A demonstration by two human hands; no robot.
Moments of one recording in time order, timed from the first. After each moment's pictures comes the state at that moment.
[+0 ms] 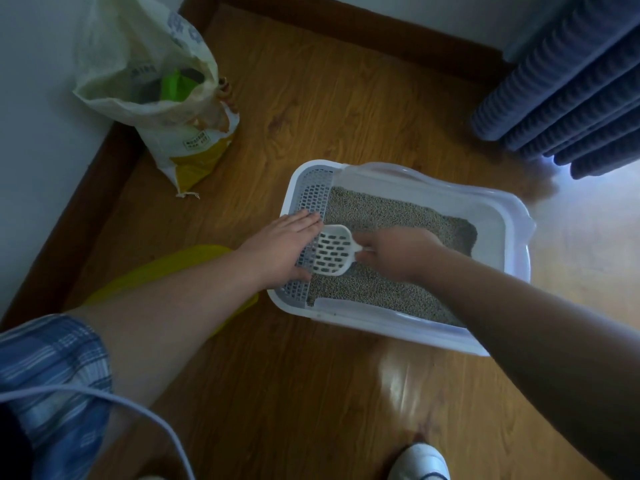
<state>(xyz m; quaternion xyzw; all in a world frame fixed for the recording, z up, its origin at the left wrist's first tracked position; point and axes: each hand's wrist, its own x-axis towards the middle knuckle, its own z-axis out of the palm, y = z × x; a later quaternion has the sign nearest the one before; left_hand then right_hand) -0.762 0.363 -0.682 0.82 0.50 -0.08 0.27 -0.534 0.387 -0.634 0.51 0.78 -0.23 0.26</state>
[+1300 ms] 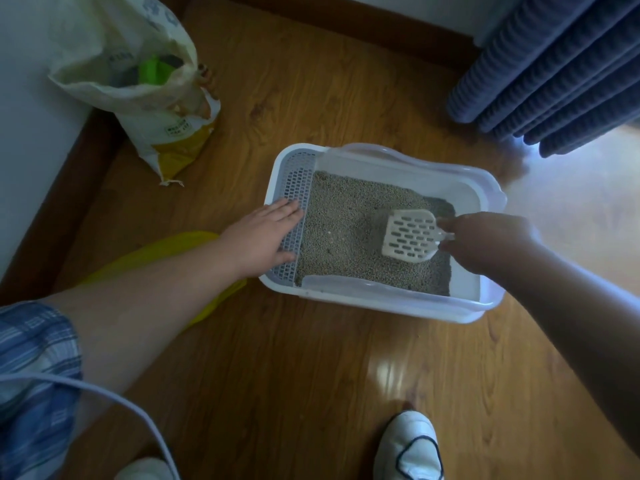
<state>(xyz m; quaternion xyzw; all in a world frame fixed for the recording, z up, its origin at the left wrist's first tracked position) -0.771 0.346 -0.679 0.83 0.49 -0.08 0.25 -0.430 0.355 -0.581 0.66 0.67 -0.09 0.34</state>
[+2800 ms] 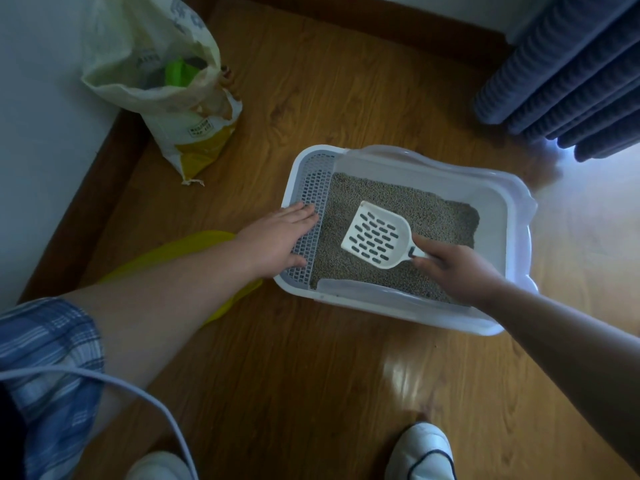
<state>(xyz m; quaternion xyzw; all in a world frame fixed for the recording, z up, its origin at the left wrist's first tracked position) -0.771 0.347 -0.678 0.82 0.50 -0.09 0.27 -0.431 0.327 -0.660 0.65 0.67 -0.36 0.04</state>
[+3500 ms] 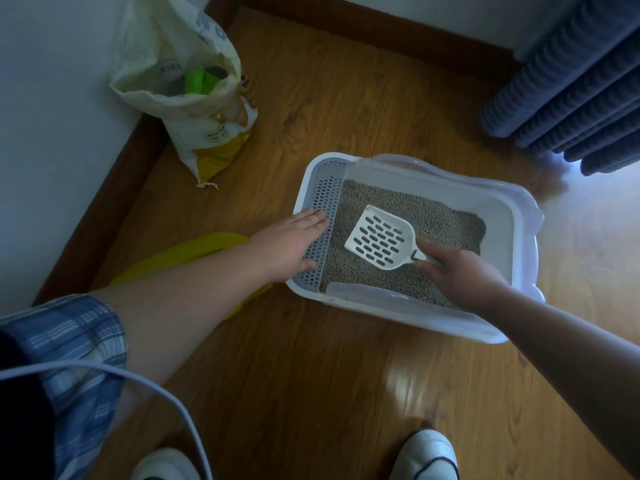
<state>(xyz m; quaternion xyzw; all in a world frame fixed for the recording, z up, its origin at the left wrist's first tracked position) -0.775 0.342 -0.672 0.82 0.50 -0.08 0.27 -0.458 0.327 -0.637 0.67 0.68 -0.30 0.08</state>
